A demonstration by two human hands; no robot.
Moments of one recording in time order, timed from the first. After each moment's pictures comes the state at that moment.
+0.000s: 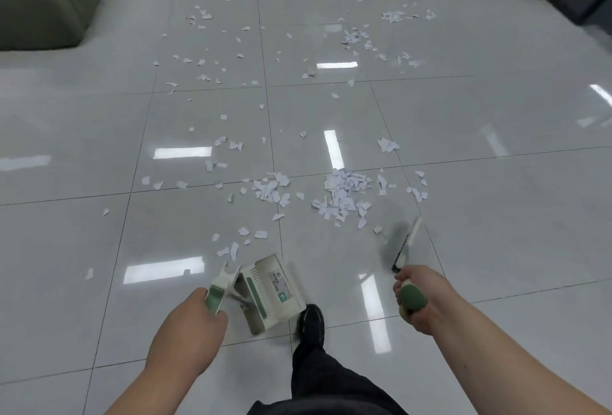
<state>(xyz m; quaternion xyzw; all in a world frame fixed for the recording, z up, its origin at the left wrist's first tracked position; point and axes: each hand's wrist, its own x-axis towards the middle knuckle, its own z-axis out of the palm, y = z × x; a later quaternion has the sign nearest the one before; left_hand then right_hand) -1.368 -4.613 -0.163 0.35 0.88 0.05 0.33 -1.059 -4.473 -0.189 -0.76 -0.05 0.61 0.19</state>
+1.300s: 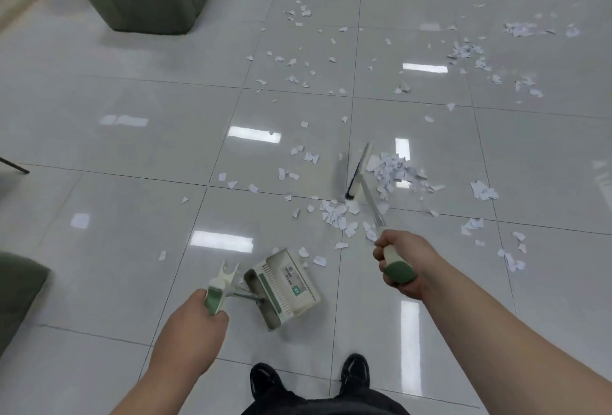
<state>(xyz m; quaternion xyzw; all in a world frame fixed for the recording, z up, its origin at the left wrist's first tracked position) -1.530 -4.518 -0.160 0.19 0.93 0.11 0.30 -1.309 -4.265 -0.177 -0.63 -0.26 0.73 0.07</state>
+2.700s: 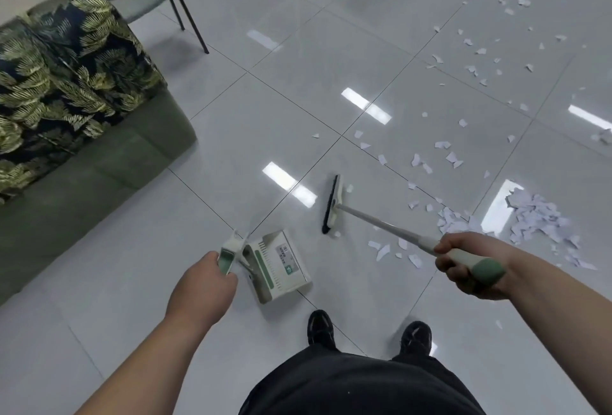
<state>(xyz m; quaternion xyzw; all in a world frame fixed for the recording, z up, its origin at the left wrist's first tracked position) -1.673 -4.807 -0.182 -0.04 0.95 0.13 0.27 -1.530 -4.410 -0.184 -0.55 -0.39 0.67 -0.32</state>
